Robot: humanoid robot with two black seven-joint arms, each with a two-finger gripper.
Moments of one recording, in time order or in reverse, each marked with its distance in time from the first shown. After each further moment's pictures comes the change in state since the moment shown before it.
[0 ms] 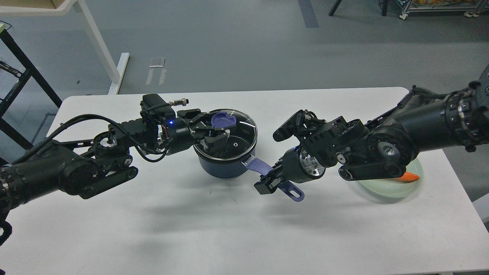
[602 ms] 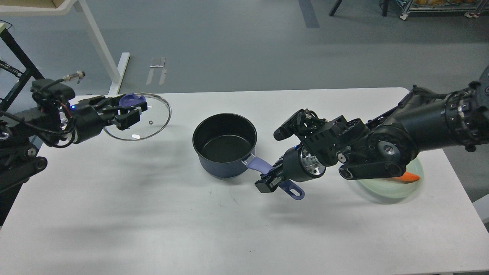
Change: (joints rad) left arm 0.064 0.395 0.049 -0.020 -0.184 -0.017 -0.042; right arm -0.003 -0.001 0.000 -0.008 -0.001 0.000 0.000
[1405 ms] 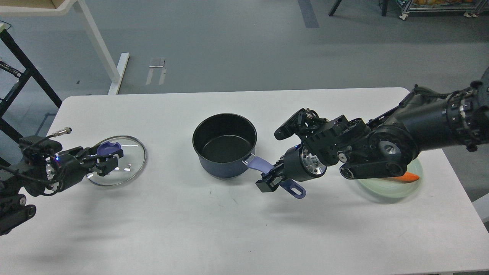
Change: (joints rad) left arm 0.228 -0.095 0.003 0.245 -0.022 0.079 -0.060; right arm 0.002 -0.004 -0.002 0.002 -0.002 0.000 0.000
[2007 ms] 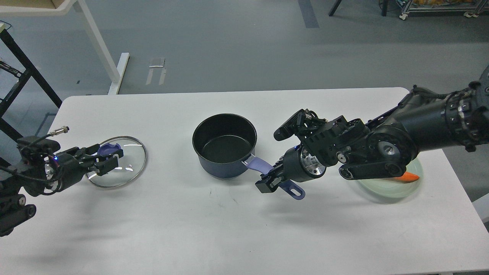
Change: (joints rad) left arm -0.002 0.007 0.001 -0.001 -0.047 -0.004 -0.003; right arm -0.002 0.004 0.000 -0.002 0.000 0.001 0.000
